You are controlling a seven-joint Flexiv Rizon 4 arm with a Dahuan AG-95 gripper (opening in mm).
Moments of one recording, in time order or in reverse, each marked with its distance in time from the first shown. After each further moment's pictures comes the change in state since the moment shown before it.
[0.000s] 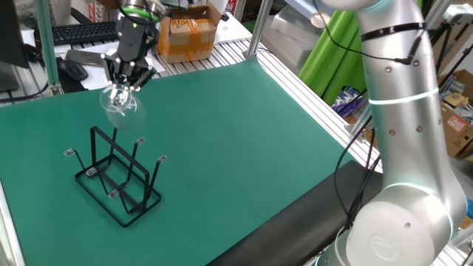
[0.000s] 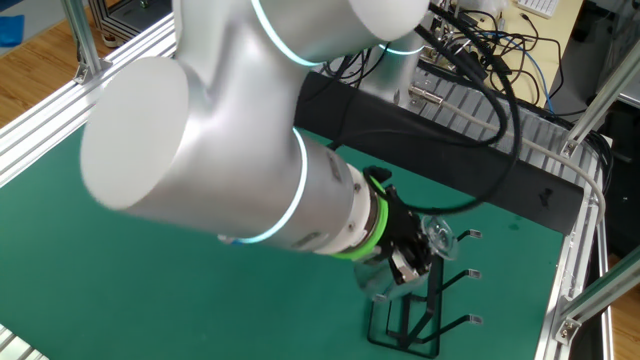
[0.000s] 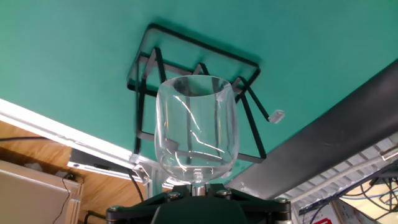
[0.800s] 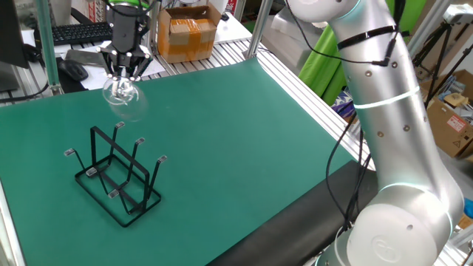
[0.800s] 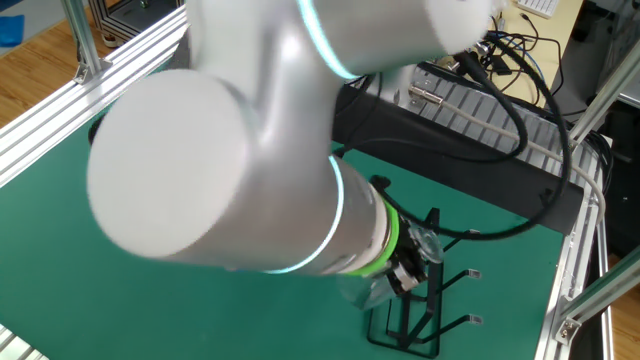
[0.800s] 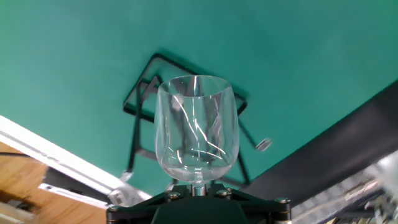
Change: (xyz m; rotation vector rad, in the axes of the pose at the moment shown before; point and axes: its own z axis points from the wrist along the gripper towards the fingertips) arm -0.020 -0.011 -0.016 0.109 -0.128 -0.109
